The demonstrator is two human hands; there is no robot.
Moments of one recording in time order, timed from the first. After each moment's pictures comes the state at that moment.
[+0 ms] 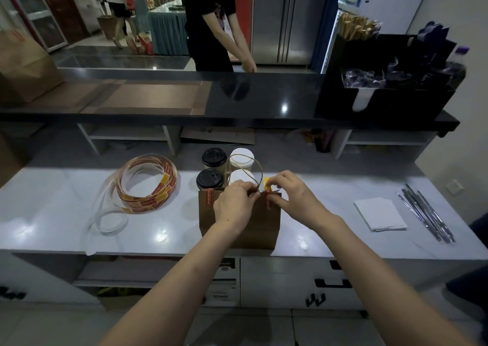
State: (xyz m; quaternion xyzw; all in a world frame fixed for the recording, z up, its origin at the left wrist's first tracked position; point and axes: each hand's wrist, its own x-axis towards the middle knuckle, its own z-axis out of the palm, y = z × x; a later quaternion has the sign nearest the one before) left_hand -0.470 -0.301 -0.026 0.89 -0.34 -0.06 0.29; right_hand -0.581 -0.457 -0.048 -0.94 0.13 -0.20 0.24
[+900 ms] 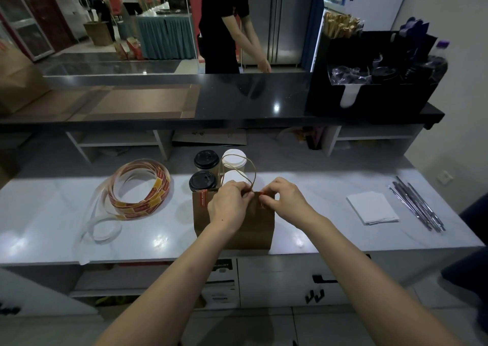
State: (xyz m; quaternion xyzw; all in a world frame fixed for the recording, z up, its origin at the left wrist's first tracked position) left_hand -0.468 -0.306 -0.032 0.90 -0.34 -0.04 0.28; right_hand -0.579 -0.443 -0.051 -0.90 0.25 -0.17 0.33
